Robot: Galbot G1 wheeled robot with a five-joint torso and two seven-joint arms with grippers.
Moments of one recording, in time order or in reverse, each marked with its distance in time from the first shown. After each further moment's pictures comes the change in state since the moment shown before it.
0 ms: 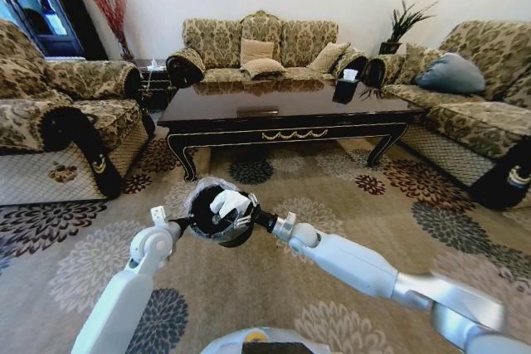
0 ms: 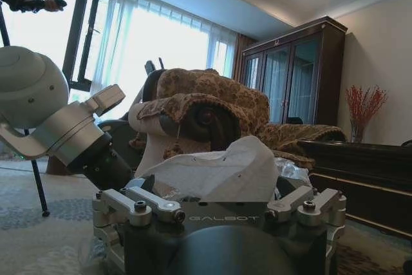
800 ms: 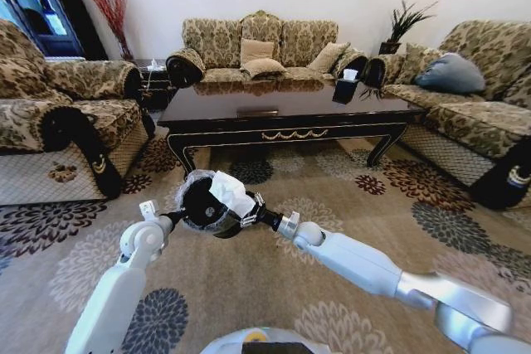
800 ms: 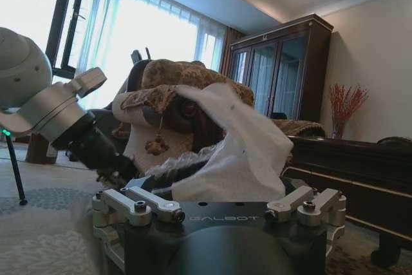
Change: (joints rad) left arm -0.025 -0.010 -0.045 0.018 -0.011 0.000 0.014; right arm 0.010 -0.014 0.019 -0.025 -0.015 -0.007 0.024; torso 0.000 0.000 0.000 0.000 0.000
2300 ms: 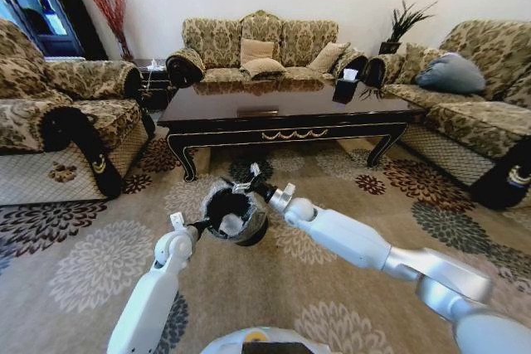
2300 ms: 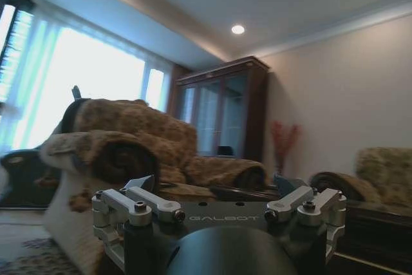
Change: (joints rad) left arm 0.006 -0.129 0.047 0.116 0.141 -0.062 0.098; right arm 0.126 0.022 0.070 -0.011 0.133 -0.030 0.110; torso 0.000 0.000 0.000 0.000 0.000
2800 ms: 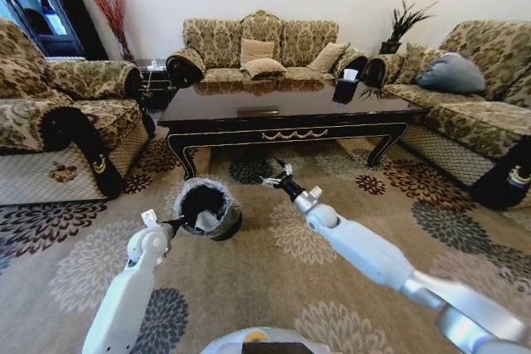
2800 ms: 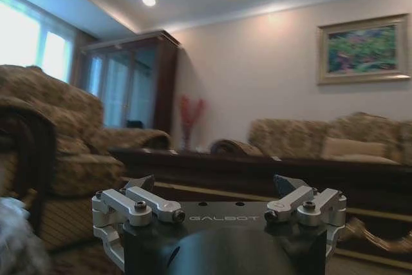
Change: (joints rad) left arm 0.001 0.030 -0.140 0.029 -0.125 0.049 -0.129; right arm -0.270 -0.040 0.285 -0.015 -0.138 -0.039 0.139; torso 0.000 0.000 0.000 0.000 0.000
